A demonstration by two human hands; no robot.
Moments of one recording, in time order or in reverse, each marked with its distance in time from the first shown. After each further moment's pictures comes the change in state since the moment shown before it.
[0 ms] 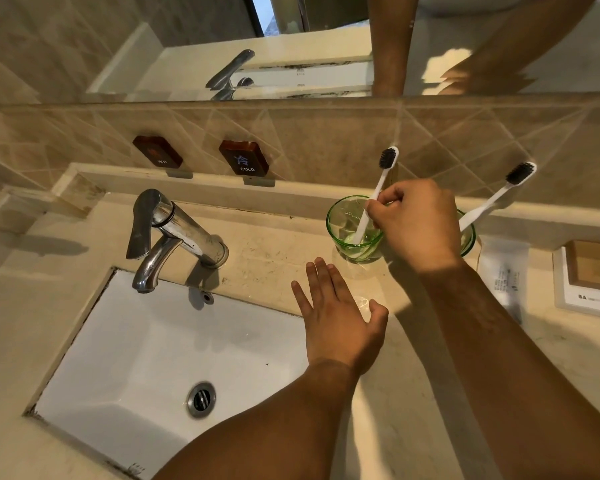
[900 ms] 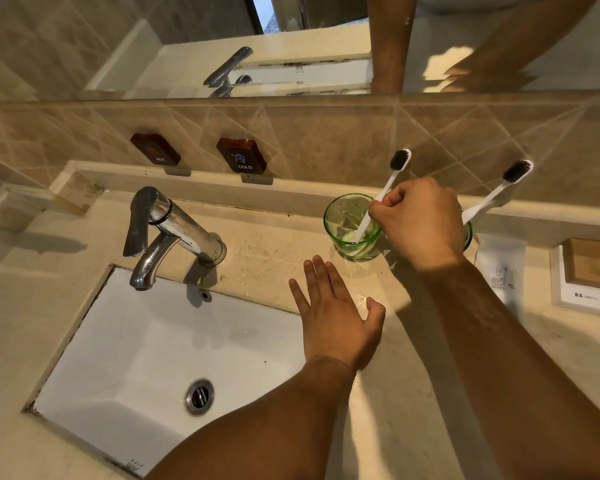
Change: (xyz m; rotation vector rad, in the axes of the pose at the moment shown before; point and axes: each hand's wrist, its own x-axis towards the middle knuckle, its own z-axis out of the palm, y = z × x) left_hand 0.001 0.000 0.000 0.015 -0.004 0.002; right_hand 0.000 0.004 -0.003 -0.101 0.030 -0.013
